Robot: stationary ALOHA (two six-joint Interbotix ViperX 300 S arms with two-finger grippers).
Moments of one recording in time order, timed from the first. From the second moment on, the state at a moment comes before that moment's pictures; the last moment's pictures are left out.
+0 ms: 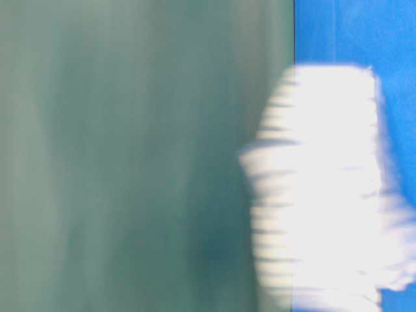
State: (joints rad) left arm 0.11 -0.61 0.28 -0.02 0.61 0.15; right arm -0.09 -0.39 0.06 -0.24 0.76 0.10
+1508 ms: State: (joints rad) left arm 0.01 -0.03 0.86 -0.02 -0.16 0.06; right arm -0.14 0.04 0.73 -0.23 0.10 0.25
